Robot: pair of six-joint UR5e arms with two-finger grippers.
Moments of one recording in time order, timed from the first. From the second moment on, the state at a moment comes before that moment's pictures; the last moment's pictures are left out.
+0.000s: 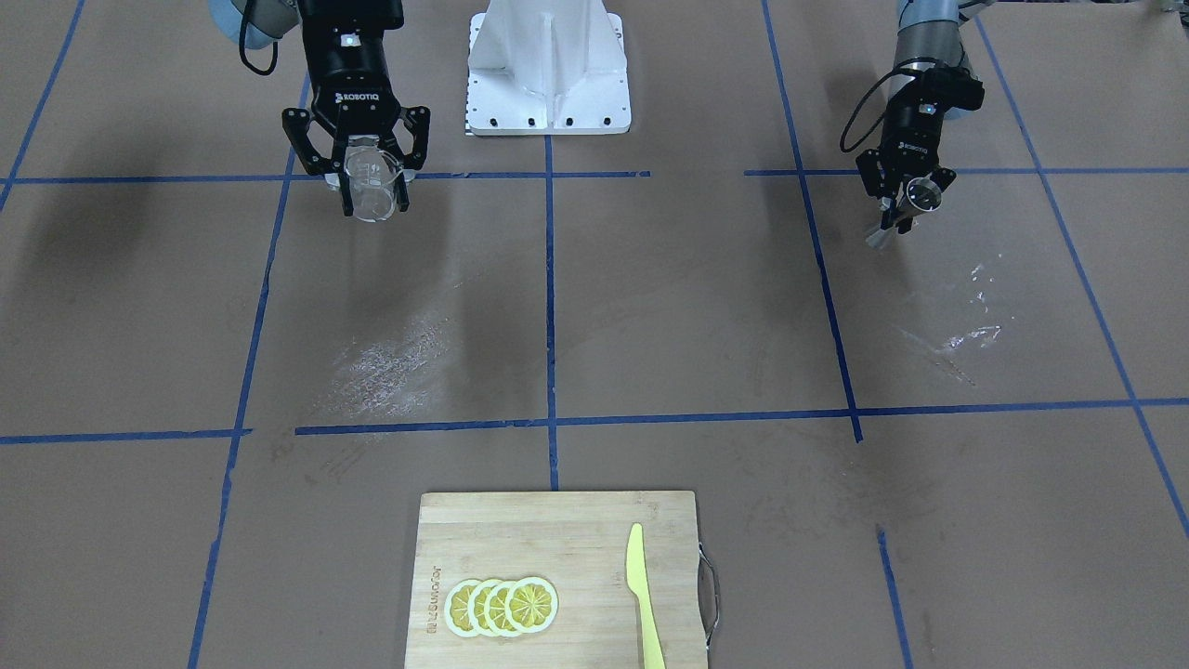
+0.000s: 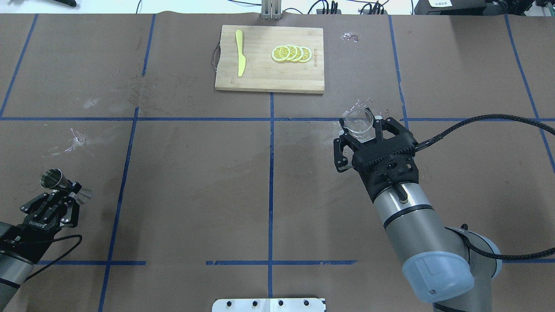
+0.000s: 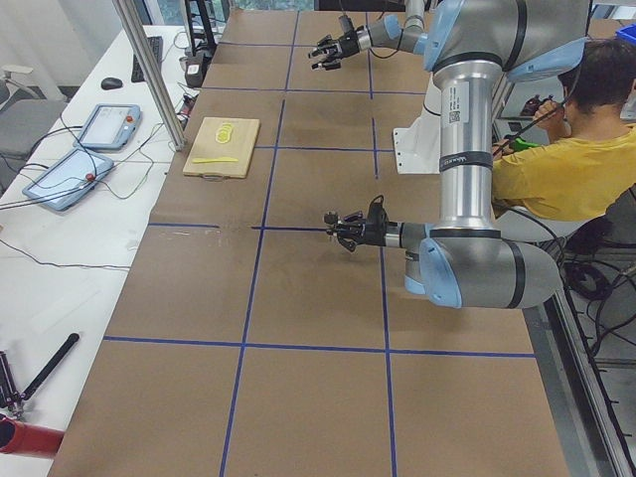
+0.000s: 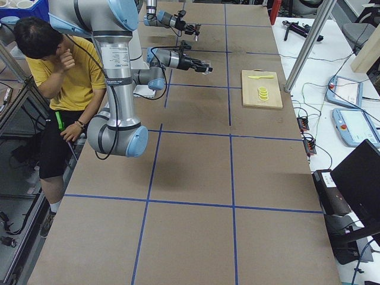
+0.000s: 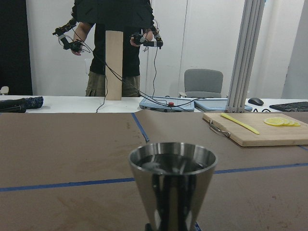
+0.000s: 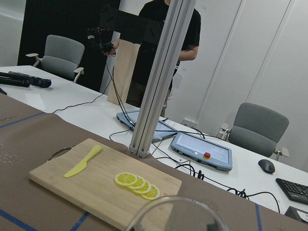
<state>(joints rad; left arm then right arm) 0.00 -1.38 -1.52 -3.39 -0.36 -0.83 0.20 -1.36 2.06 -0.90 0.57 0.62</state>
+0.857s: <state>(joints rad) -0.13 -1.44 -1.49 -3.28 -0.52 -0.85 0.20 -1.37 2.06 -0.90 0.57 0.62</state>
